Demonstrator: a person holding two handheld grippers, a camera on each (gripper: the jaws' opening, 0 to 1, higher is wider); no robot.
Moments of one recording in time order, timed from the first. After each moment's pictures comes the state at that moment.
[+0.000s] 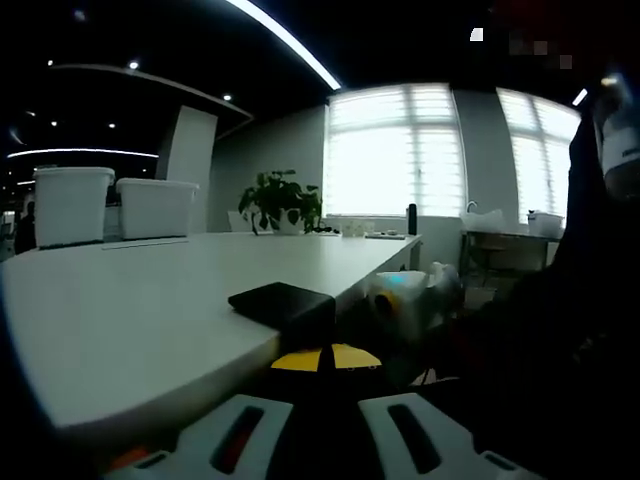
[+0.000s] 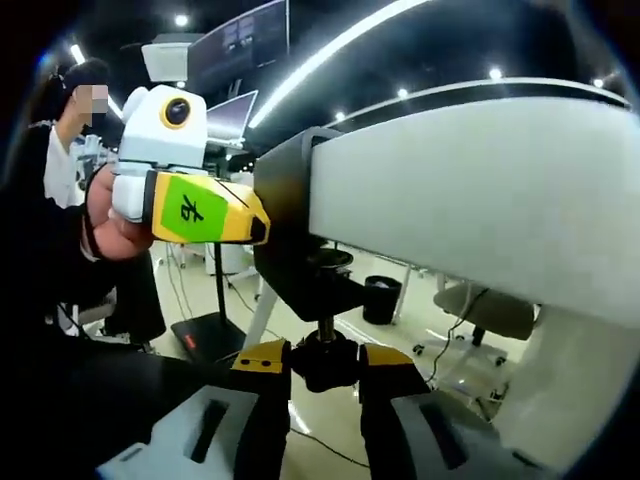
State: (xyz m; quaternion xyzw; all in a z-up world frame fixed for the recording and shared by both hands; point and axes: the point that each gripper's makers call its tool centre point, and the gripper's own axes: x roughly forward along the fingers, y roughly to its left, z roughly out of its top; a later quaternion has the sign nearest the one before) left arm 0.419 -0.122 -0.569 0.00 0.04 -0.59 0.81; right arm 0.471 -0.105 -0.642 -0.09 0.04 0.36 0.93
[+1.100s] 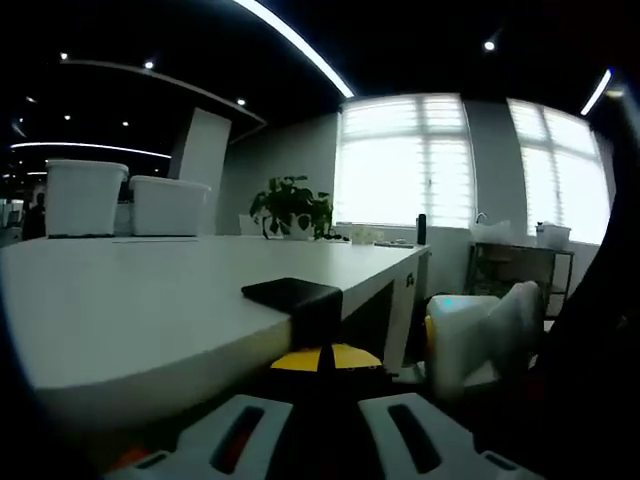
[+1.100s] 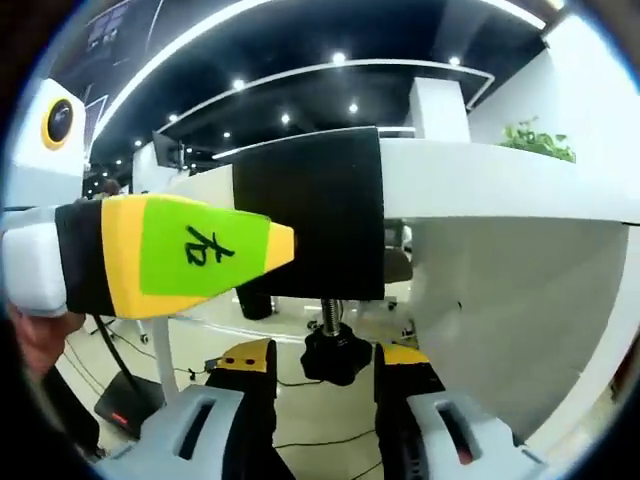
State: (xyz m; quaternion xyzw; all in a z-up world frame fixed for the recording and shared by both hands) left arm 0.422 -0.113 -0.568 -0.02 0.03 -0.57 0.82; right arm 0.473 -0.123 -0.648 0.02 0.09 0.02 1.00
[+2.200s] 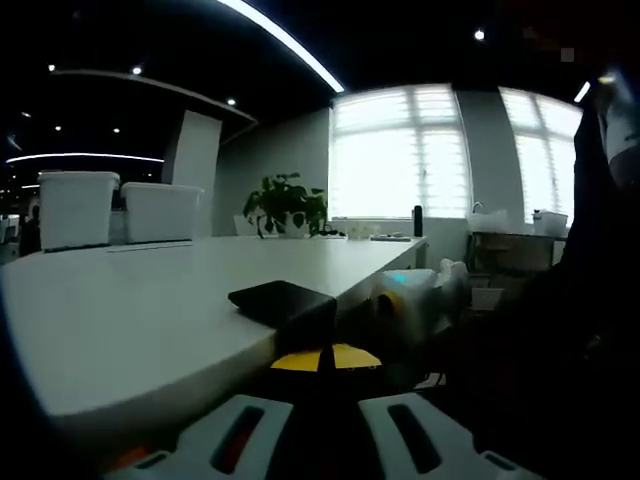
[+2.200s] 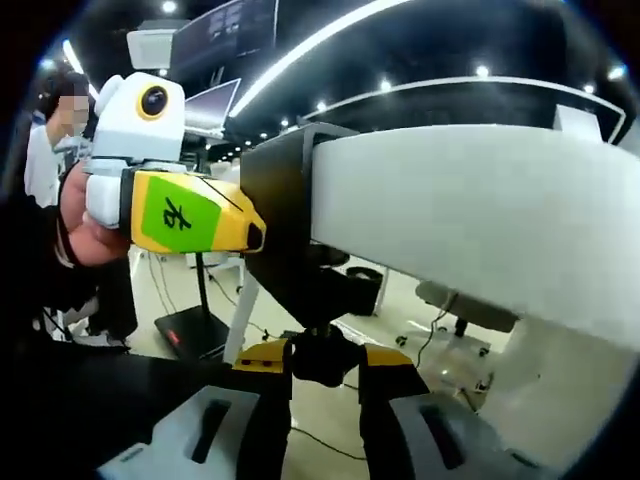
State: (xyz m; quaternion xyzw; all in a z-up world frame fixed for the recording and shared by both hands) left arm 0.417 -0.124 -0.570 0.01 0.03 -0.58 0.81; right arm 0.481 -0.110 -0.643 -0.09 0.06 0.36 0.93
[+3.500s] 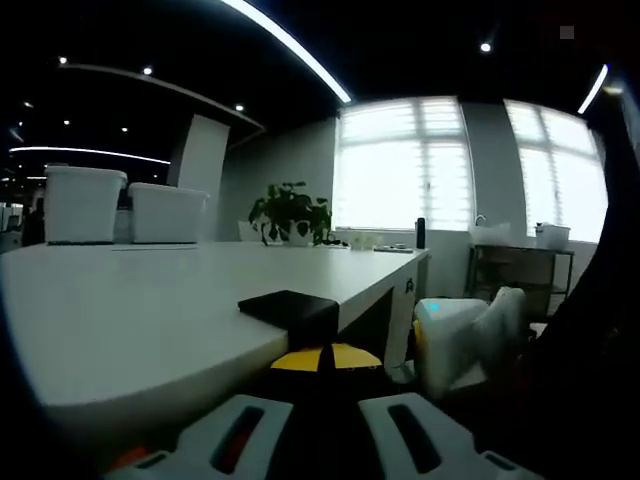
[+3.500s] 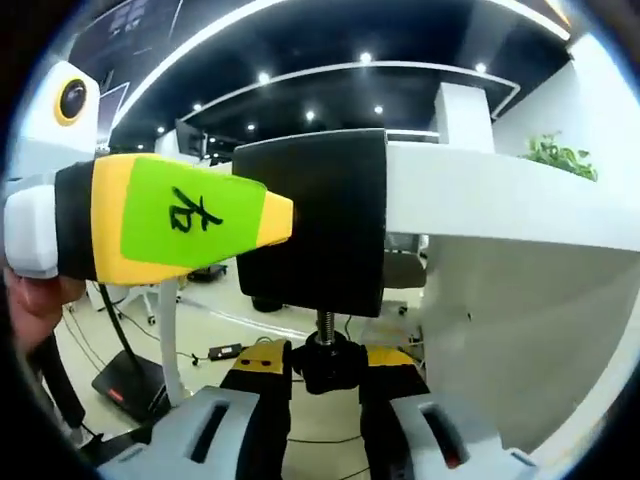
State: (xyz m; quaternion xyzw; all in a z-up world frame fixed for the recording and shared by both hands) left arm 0.417 -0.115 -0.561 -0.02 0.02 -0.57 0.82; right arm 0.470 -0.114 -0.643 -0.03 0.09 0.08 0.99
